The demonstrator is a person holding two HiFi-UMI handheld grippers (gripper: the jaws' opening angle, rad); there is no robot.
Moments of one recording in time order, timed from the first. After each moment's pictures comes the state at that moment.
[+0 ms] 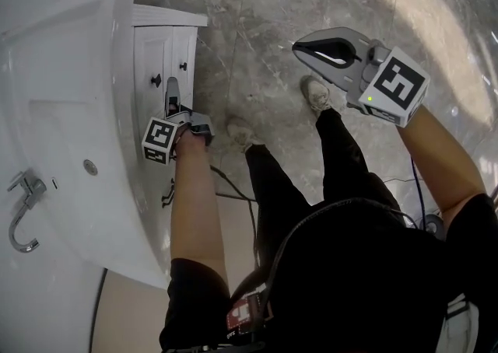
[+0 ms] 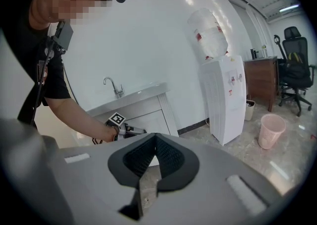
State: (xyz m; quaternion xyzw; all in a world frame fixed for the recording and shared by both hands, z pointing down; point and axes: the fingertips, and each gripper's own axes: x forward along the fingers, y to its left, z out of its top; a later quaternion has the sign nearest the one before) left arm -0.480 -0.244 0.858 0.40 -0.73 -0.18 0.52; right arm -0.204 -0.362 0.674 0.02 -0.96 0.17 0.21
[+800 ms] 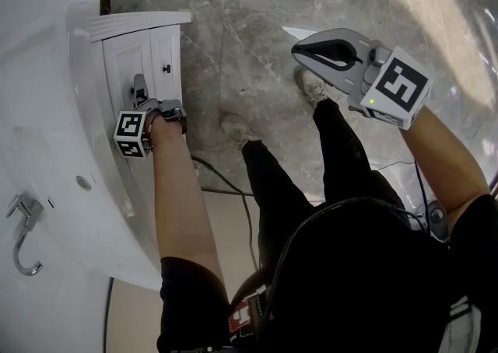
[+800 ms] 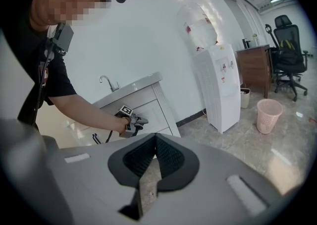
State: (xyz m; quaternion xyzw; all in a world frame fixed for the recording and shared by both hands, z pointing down) left arm -0.527 -0.260 0.900 0.30 -0.78 -0.18 0.52; right arm -0.172 -0.359 0.722 0.04 -0.95 0.23 0.22
